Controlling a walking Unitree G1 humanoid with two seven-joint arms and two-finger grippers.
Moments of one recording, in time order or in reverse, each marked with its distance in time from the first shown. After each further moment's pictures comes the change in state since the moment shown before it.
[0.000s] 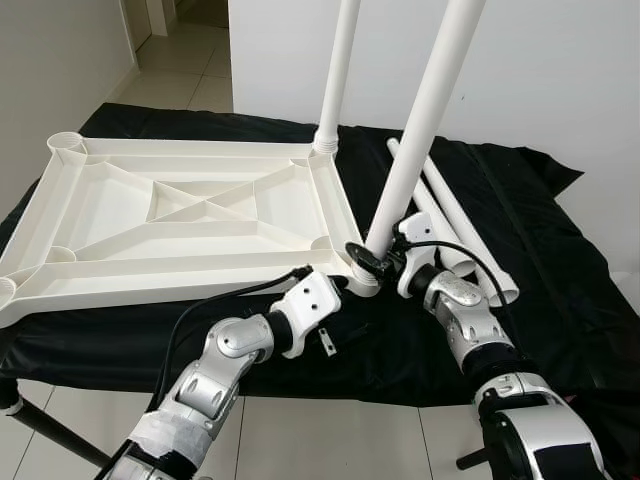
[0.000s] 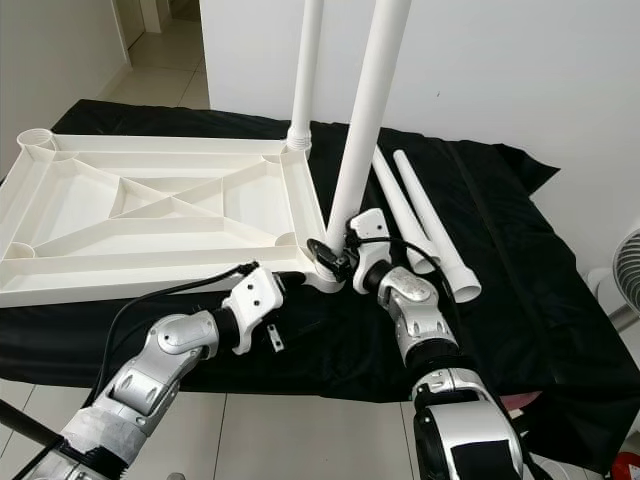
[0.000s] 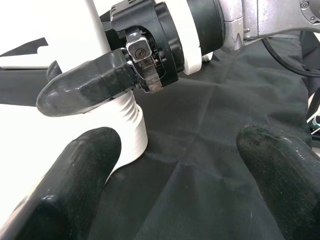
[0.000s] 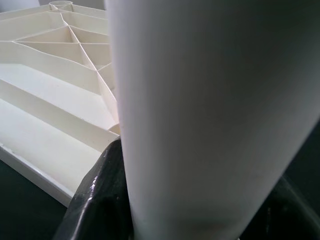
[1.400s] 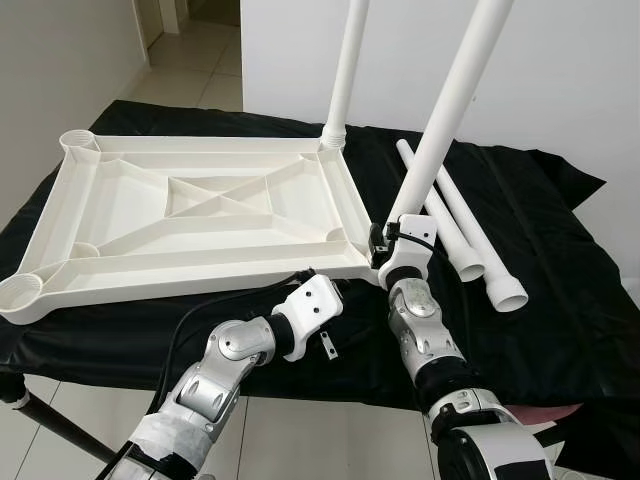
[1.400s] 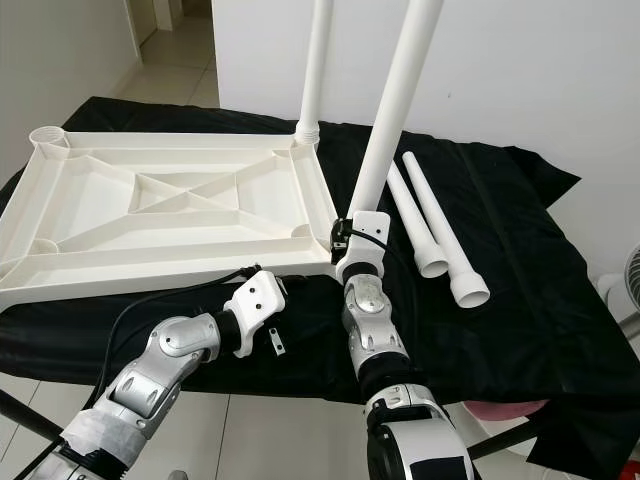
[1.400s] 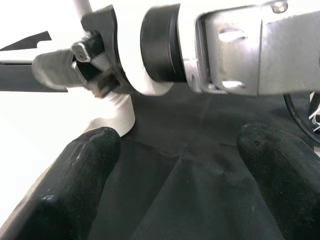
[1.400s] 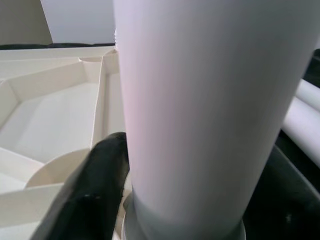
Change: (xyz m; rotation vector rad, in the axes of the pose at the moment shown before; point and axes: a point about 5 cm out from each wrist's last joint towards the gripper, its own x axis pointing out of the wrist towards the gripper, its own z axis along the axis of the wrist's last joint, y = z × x) left arm 0.001 -0.004 0.000 -0.001 0.002 -0.014; right arm 0.015 0.023 -0.003 0.150 -0.087 -0.692
